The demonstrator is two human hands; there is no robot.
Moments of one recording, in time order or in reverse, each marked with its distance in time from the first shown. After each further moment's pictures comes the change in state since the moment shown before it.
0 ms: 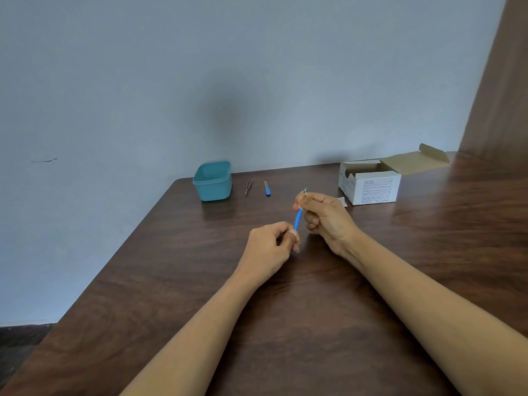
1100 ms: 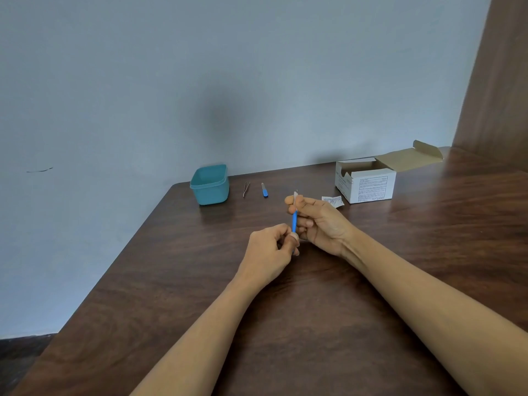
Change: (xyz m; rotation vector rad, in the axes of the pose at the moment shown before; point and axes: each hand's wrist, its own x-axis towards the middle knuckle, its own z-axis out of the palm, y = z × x) left_hand -0.003 0.004 -0.001 0.067 -0.030 0.027; right_hand 0.001 0.004 0.003 0.298 -0.154 0.160
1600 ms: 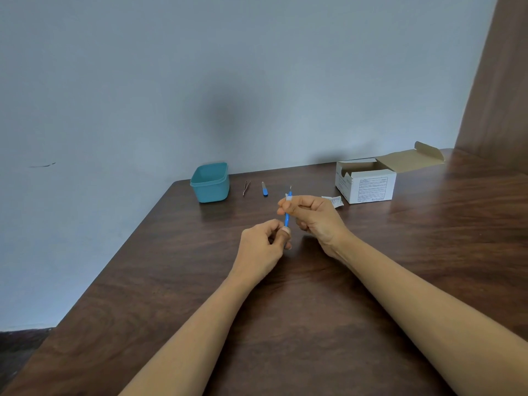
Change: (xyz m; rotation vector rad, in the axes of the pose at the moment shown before) left_hand -0.001 -0.003 -0.002 -0.016 0.110 -0.036; right_hand -0.005 0.002 0.007 -0.325 0.151 -0.225
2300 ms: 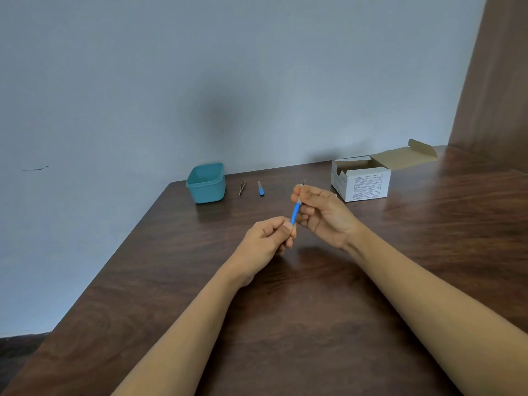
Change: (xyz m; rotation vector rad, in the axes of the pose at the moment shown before) left_hand 0.002 0.006 -0.007 -0.453 -0.323 -0.063; right_hand 0.002 -0.014 -0.017 0.438 -0.155 0.130
